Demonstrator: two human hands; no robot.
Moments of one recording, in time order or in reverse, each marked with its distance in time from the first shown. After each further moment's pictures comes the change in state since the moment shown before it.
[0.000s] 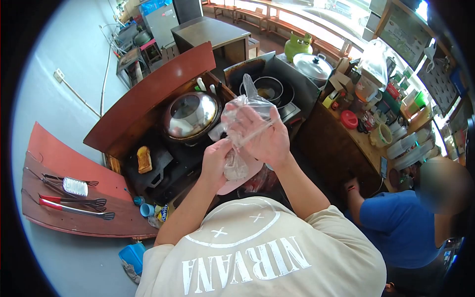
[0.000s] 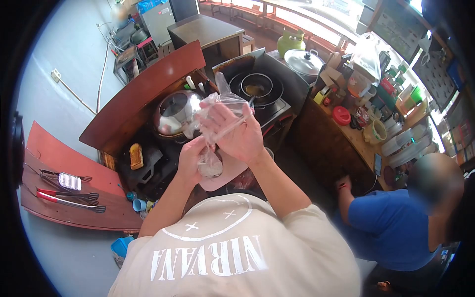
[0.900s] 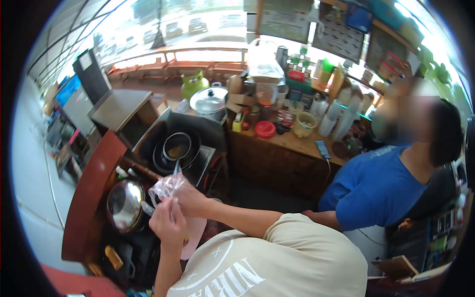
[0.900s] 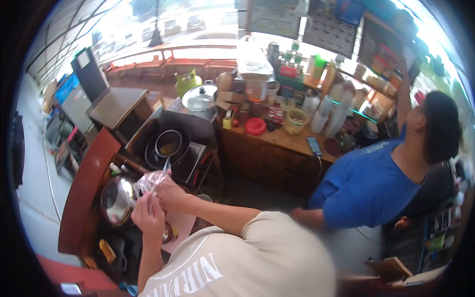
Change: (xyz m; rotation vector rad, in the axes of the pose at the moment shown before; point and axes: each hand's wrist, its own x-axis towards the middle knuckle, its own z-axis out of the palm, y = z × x) left_hand 0.037 -0.020 0.119 1.377 -0.019 1.166; right_hand -0.035 -0.067 -0.042 -2.268 0.159 -0.504
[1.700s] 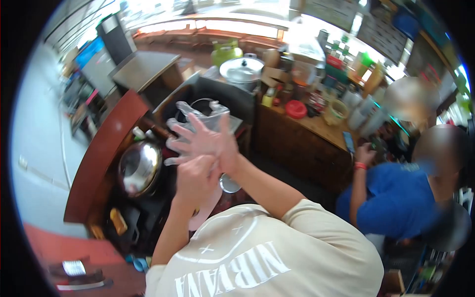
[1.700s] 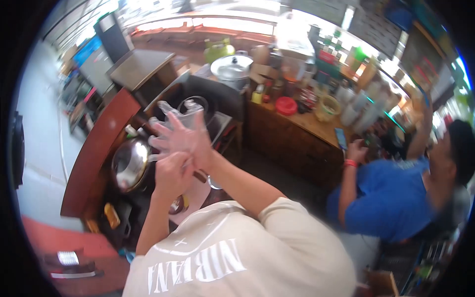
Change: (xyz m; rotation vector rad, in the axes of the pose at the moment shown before) left_hand 0.038 -0.012 0.020 -0.172 -0.248 0.095; right_hand 0.043 0.018 -0.019 2.400 -0.036 0.373
